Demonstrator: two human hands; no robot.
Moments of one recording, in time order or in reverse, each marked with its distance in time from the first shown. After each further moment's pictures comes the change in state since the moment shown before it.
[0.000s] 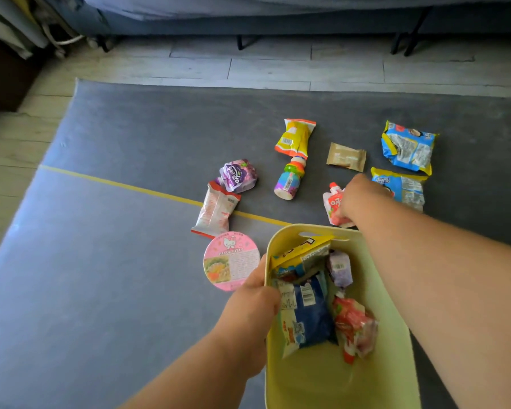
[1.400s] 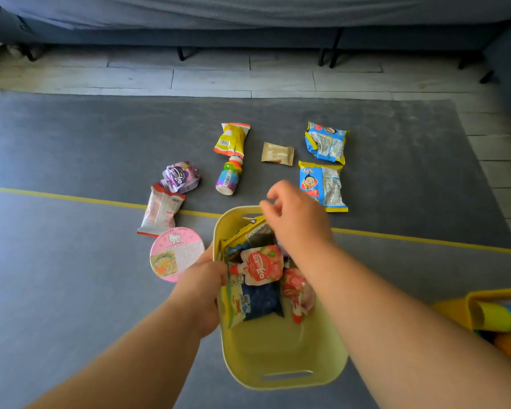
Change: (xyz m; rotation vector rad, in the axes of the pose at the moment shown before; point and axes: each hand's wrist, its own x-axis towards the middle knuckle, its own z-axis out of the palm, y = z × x) left_hand -0.010 -0.002 0.018 -0.104 -0.053 0.058; right_hand -0.107 0.033 0.049 0.679 0.727 -0.368
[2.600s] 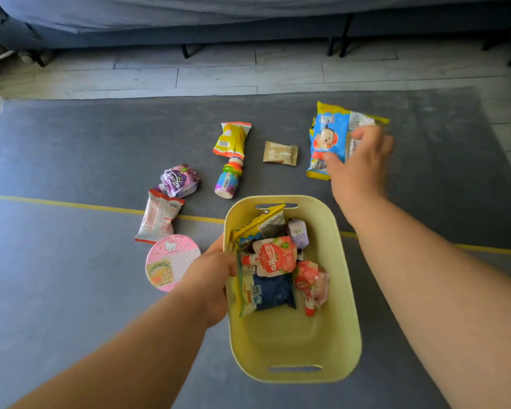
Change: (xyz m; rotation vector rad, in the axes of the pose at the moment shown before) left_hand 0.038 0.009 0.017 0.074 0.023 -0.004; right_hand 0.077 0.075 -0.031 0.164 0.427 0.274
